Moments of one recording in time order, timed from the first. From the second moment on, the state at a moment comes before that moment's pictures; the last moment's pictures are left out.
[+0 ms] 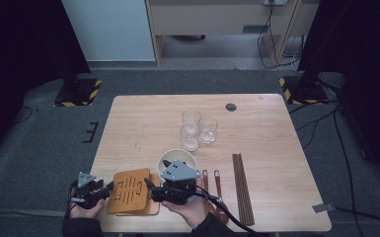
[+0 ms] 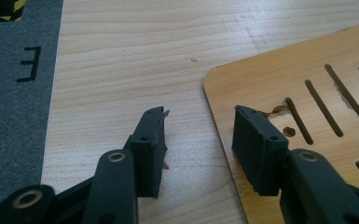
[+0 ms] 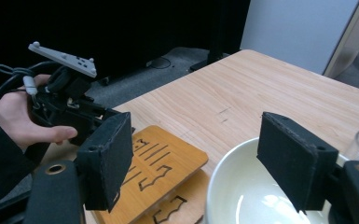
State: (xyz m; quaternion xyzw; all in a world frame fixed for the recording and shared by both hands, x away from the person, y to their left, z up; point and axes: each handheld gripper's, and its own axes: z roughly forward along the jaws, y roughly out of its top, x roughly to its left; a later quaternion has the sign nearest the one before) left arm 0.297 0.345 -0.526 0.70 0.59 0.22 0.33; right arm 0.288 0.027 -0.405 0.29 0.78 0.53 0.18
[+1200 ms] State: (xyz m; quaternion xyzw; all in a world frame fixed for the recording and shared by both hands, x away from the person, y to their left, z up) left arm 0.297 0.345 -0.526 0.70 0.59 0.22 0.33; right arm 0.276 0.068 -0.438 0.28 0.80 0.51 0.13
